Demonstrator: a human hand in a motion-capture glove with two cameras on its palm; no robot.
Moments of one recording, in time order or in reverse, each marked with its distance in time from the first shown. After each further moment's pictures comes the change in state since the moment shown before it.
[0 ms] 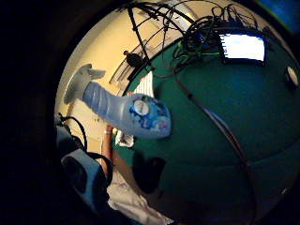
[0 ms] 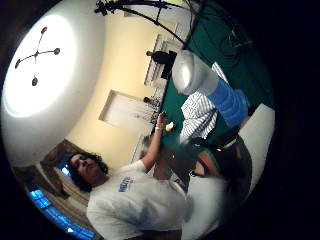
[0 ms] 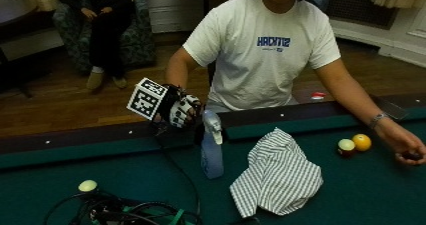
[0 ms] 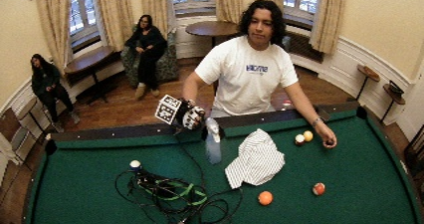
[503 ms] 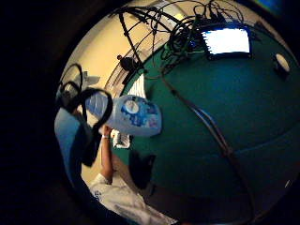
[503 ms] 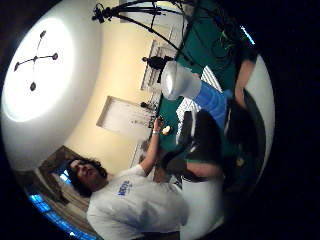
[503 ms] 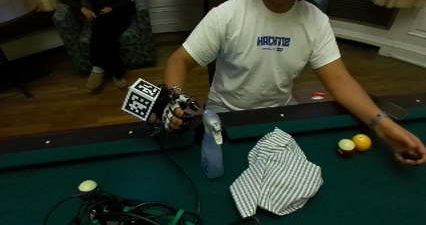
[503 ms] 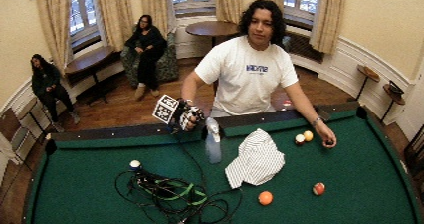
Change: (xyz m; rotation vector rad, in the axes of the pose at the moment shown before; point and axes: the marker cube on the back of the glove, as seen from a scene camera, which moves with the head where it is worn) arm 0.013 0.008 -0.012 0.014 -0.018 0.072
